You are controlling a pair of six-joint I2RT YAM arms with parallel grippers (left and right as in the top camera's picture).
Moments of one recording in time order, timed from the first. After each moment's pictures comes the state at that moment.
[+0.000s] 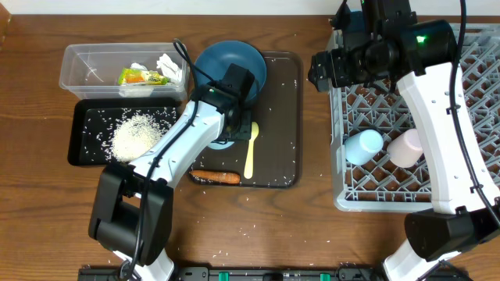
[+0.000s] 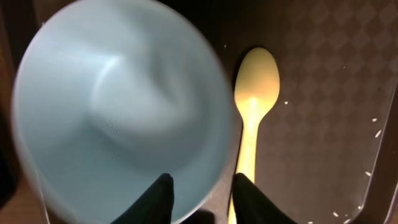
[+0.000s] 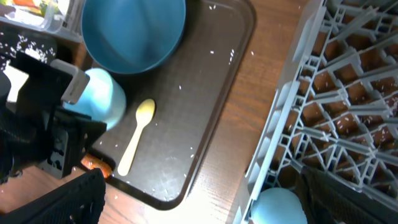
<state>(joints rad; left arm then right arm) -0.44 1.82 1.35 -0.89 -0.01 -0.42 0.26 1.82 2.06 -1.32 -0.21 0.06</state>
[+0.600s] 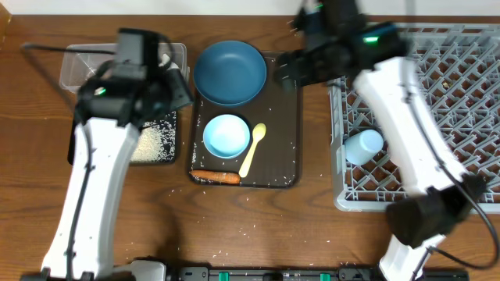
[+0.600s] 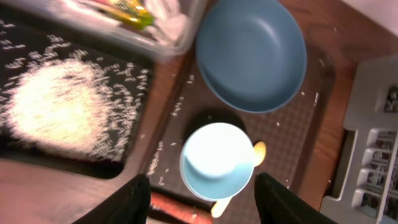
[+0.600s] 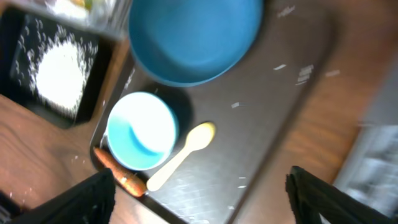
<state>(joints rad) -0.11 1.46 1.55 -1.11 0.05 -0.52 0.43 1.95 2.05 -1.18 -0.25 0.16</state>
